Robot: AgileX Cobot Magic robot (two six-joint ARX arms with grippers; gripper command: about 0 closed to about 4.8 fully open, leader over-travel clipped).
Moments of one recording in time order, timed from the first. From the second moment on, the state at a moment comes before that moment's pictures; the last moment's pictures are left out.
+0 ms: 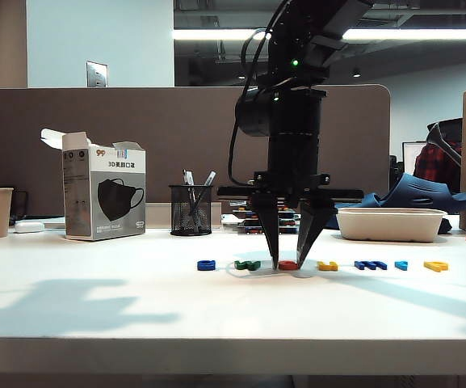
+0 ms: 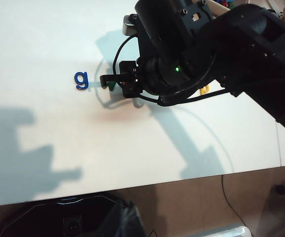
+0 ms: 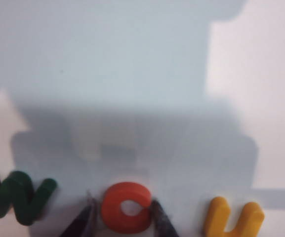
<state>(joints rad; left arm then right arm) -0.86 1.36 1.78 -1.25 -0.16 -0.82 0.54 2.23 1.87 -1.05 0.03 0.44</state>
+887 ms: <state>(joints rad) -0.86 1.36 1.78 -1.25 -0.16 -0.82 0.54 2.23 1.87 -1.05 0.03 0.44</state>
